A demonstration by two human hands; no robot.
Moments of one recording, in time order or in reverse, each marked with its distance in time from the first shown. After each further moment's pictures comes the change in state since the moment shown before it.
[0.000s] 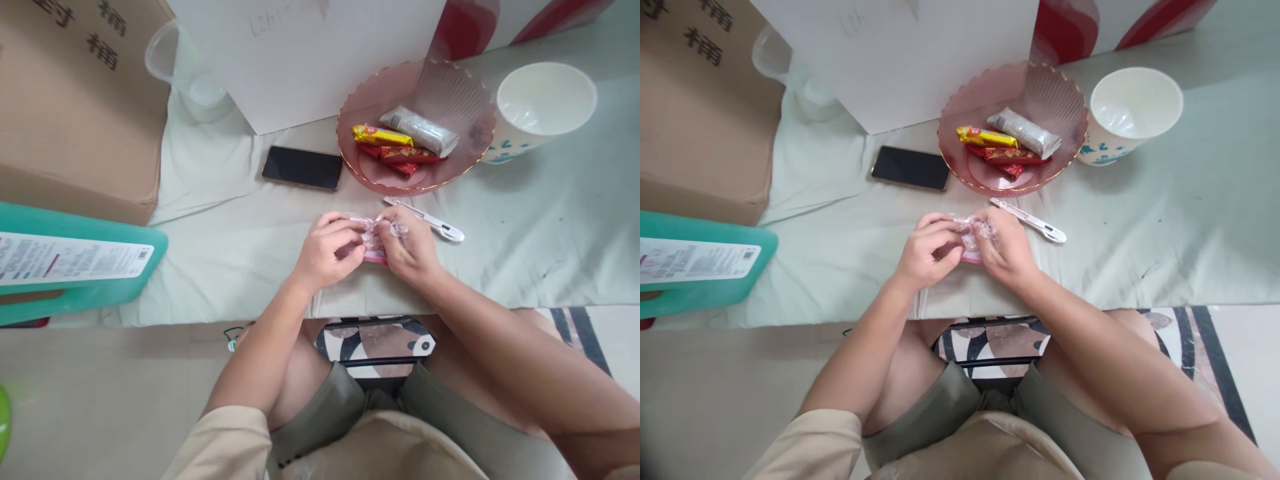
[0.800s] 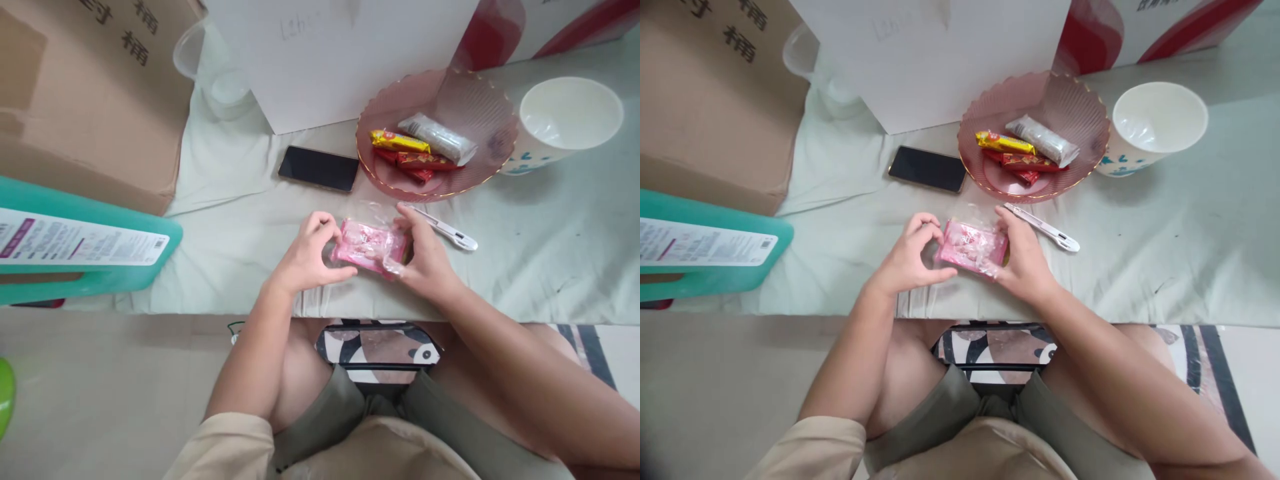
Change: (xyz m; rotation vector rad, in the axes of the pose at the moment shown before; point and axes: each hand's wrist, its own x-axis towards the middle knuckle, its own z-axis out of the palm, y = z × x) left_hand -0.023 -0.008 -0.041 0.075 -0.087 -0.217; right_hand -0.019 0.019 -0.004 -0.061 -0.130 -0.049
